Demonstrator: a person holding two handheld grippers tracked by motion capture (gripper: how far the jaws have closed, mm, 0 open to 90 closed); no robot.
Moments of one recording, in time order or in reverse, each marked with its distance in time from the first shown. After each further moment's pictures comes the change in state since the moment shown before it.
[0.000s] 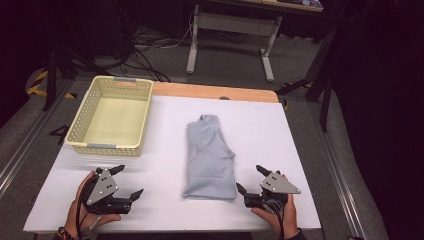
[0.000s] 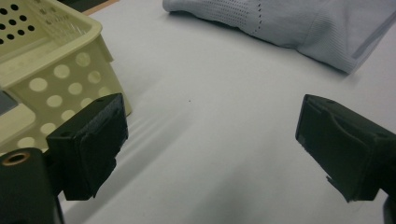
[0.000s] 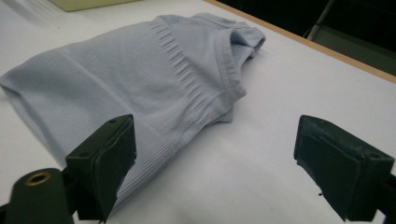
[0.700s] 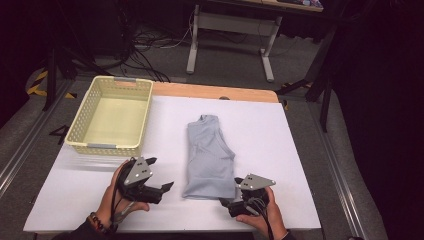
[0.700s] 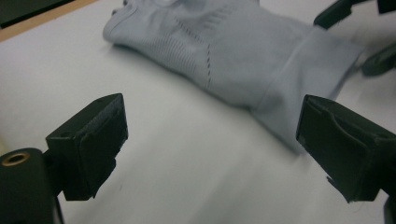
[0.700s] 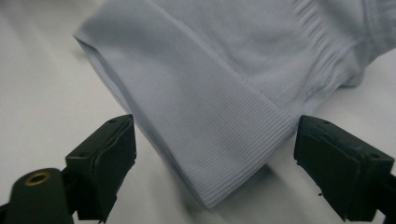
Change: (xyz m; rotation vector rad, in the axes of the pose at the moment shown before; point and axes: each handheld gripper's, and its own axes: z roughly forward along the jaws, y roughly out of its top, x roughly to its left) left arm -0.026 0.070 0.062 0.018 -0.147 -0.027; right arm 0.028 -0.001 0.036 0.236 0.236 0.054
